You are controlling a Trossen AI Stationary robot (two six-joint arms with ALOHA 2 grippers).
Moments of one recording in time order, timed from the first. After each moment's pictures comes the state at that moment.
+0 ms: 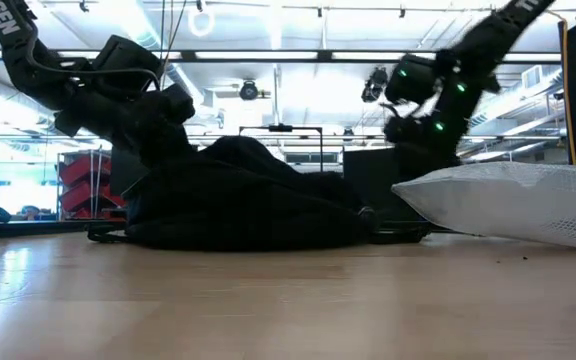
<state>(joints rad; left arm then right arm) 0.30 1.28 0.30 0.54 0.21 -0.13 -0.42 1.43 0.72 -0.36 0.24 0.20</state>
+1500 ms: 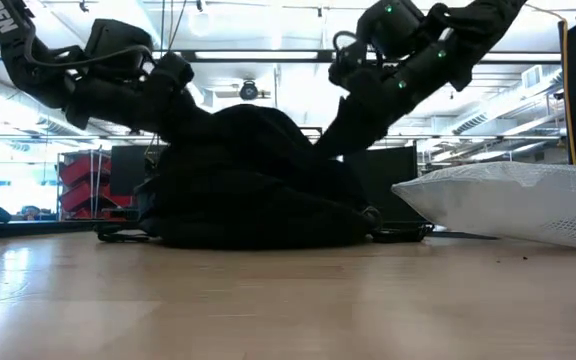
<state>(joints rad) 0.31 1.25 0.31 0.78 0.16 0.05 -0.10 1.58 0.83 0.16 0.02 -0.01</state>
